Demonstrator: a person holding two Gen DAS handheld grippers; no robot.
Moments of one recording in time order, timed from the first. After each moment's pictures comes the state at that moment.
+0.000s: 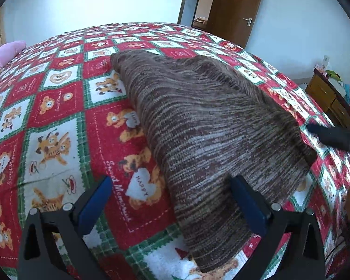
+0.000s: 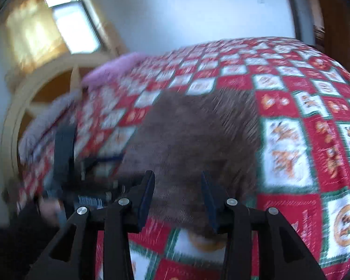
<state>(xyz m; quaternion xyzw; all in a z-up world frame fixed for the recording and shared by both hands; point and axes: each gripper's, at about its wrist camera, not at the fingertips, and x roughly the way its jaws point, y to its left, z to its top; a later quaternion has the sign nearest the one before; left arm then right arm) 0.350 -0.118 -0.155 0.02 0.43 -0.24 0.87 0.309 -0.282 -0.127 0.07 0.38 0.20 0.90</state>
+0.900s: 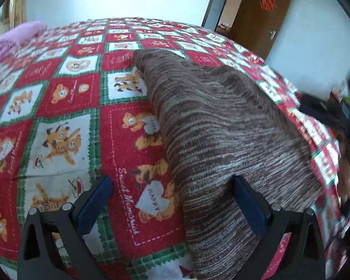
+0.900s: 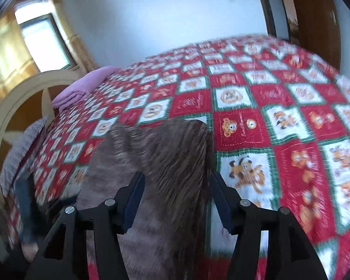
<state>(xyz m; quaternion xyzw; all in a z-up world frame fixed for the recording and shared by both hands) 0.369 -0.120 -0.159 -0.02 0.44 -0.17 0.88 0.415 -0.346 -0.128 0.13 0.38 0.12 0.91</state>
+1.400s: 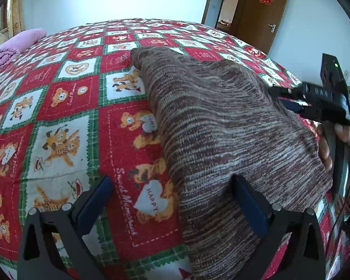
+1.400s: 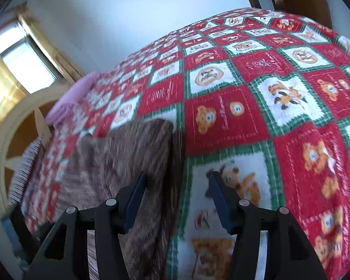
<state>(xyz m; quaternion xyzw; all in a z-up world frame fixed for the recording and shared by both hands) 0.367 -0.124 -0.162 -0.01 0.44 -0.17 0.88 0.467 -0.380 -0.170 0.21 0.41 0.12 0.88</state>
